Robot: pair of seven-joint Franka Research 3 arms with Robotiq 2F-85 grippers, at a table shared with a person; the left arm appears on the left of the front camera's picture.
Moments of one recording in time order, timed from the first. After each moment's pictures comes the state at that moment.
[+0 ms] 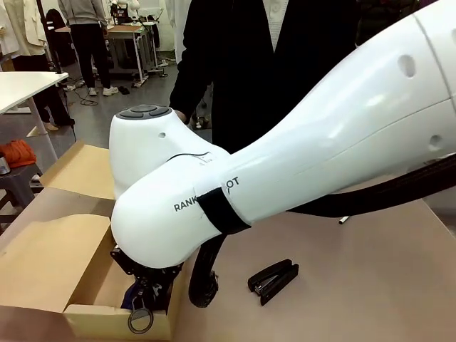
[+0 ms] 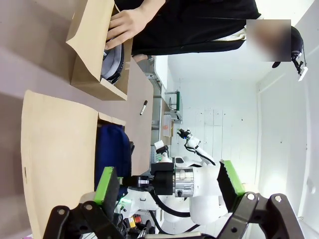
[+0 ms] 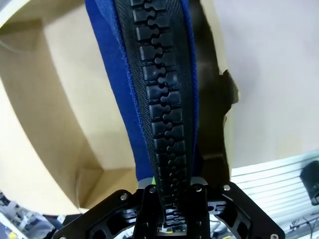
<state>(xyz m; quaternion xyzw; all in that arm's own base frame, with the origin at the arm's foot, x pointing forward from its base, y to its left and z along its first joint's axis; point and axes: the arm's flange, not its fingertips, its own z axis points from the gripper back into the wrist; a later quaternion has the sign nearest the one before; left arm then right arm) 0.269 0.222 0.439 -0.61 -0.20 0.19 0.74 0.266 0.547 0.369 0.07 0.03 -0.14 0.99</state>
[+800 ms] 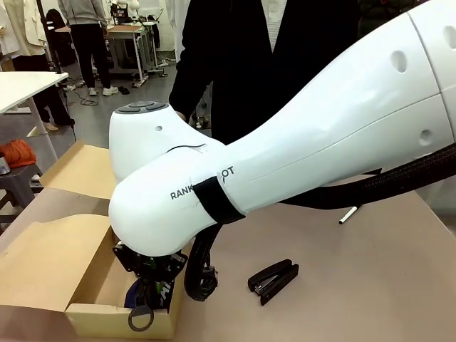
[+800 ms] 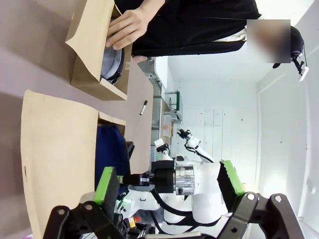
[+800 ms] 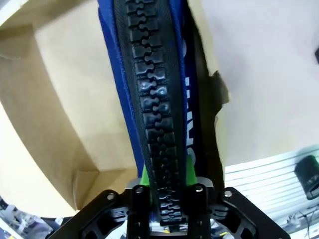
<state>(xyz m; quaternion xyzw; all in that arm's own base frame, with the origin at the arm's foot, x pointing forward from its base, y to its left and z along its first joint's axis) 0.269 0.222 0.439 -0.61 -0.20 0.19 0.74 0.272 0.546 0.372 0.05 0.04 -0.15 0.99</state>
